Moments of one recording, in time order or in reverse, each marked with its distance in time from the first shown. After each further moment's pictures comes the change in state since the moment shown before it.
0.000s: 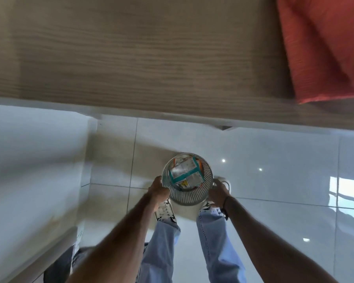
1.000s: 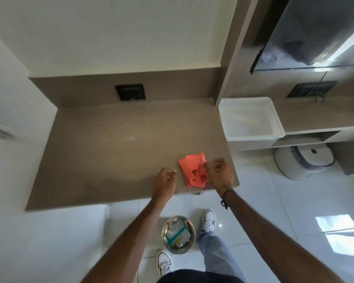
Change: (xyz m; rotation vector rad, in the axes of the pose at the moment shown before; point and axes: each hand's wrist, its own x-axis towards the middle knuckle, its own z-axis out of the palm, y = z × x) left_hand -0.389 0.252 -0.114 -0.159 0.255 0.796; right_hand -0.415 -0.163 -0.210 0.408 0.746 -0.630
